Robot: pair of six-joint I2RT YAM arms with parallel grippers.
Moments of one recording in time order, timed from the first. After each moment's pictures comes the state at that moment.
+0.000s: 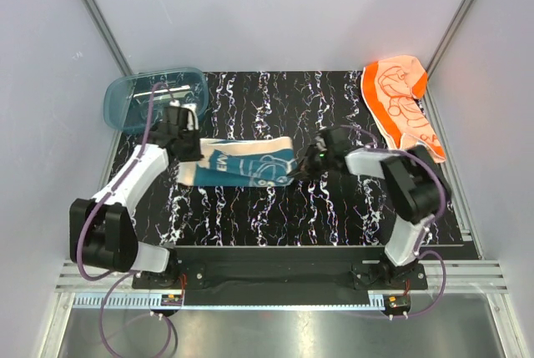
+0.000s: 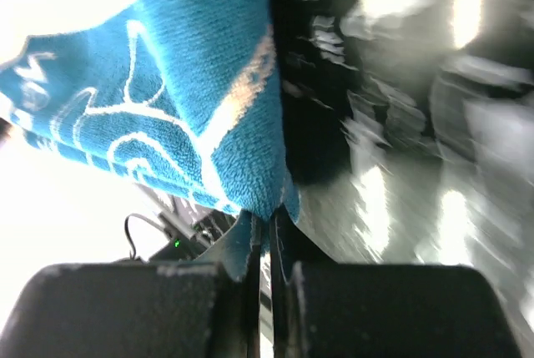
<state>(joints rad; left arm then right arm) -0.15 1.38 1.02 -0.58 0.01 -0.22 0.46 1.86 0.92 0.04 -0.55 0.96</state>
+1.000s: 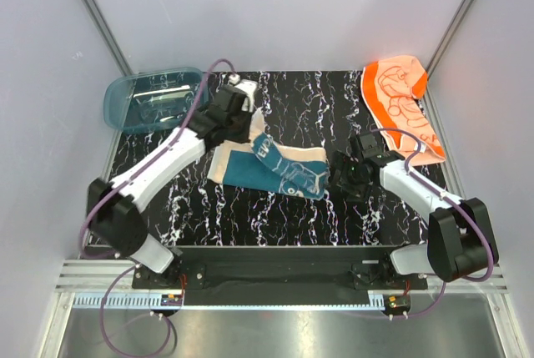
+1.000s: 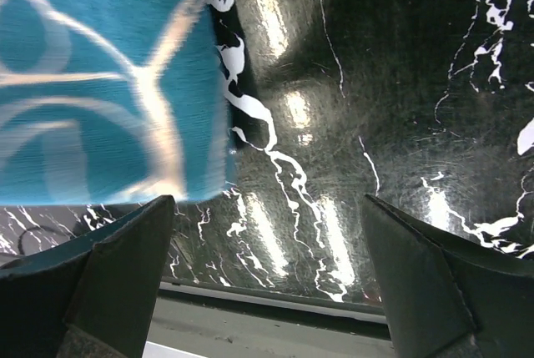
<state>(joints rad) -0.58 1.57 1.41 -0.61 -0.09 -0.23 0.32 1.36 0.80 -0.60 -0.14 0.69</state>
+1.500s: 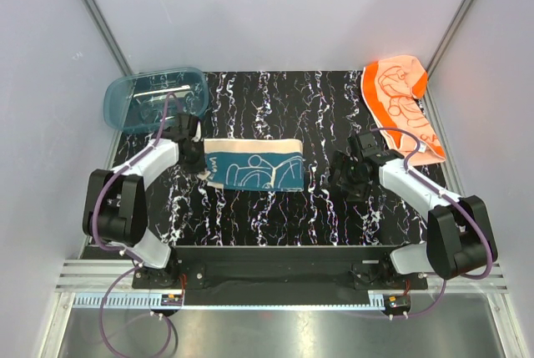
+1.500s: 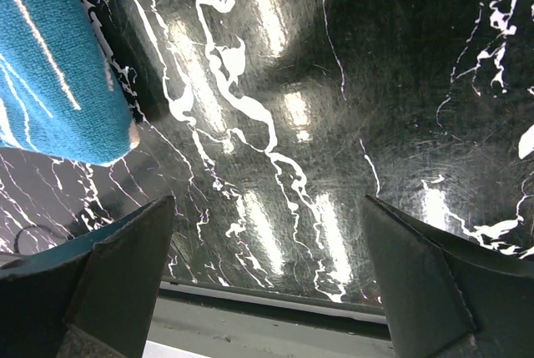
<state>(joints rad) -0.18 1.56 0.99 -0.58 -0.01 -0.27 0.32 1.37 0.81 -0.61 -0.14 0.68</state>
